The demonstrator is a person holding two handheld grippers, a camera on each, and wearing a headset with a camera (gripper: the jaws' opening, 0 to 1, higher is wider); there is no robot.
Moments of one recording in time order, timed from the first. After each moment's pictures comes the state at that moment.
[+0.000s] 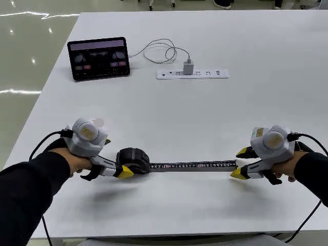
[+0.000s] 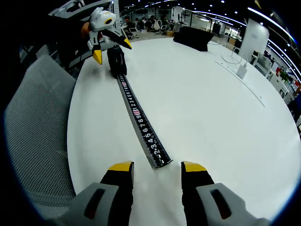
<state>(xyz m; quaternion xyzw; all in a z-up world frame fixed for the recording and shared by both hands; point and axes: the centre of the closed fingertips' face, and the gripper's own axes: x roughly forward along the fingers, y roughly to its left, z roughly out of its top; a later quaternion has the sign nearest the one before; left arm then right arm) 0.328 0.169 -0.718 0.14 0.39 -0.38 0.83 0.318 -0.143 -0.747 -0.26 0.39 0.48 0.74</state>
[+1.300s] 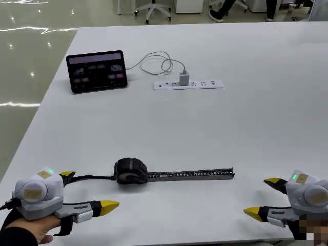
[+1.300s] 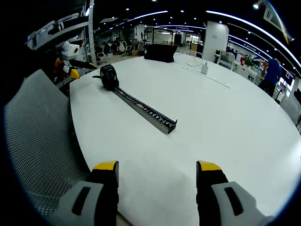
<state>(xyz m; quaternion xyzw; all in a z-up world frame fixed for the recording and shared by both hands) 0.267 0.209 -0.692 0.02 0.30 -0.28 0.91 0.253 -0.190 -0.727 -0.17 0.34 0.37 0.85</state>
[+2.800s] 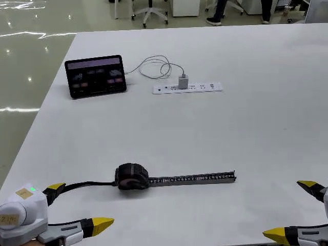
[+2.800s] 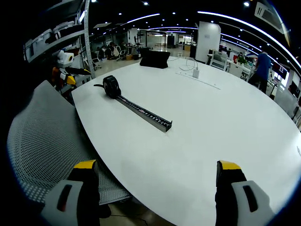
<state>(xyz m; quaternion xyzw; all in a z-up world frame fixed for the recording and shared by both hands) 0.241 0.219 -0.658 0.01 0.29 -0.27 0.92 0.225 -0.208 -0.685 -0.14 0.34 0.35 0.86</state>
